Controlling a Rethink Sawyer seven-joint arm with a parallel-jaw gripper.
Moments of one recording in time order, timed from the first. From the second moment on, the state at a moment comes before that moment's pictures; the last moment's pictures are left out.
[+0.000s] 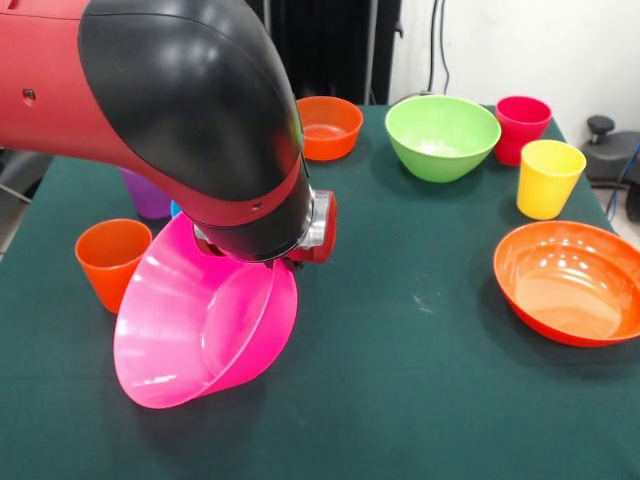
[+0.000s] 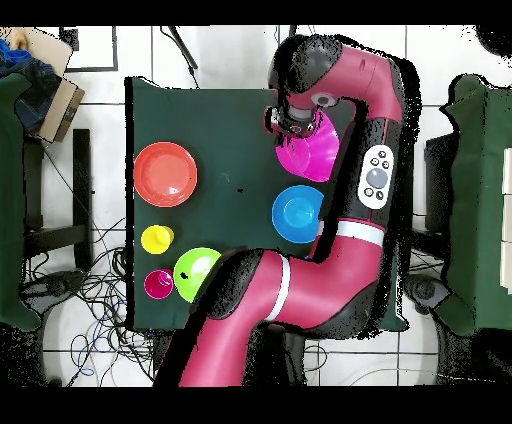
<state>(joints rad) -0.31 0.03 0.19 0.24 -0.16 1.78 1.65</state>
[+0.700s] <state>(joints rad) -0.31 0.03 0.22 0.21 -0.17 1.83 1.65</state>
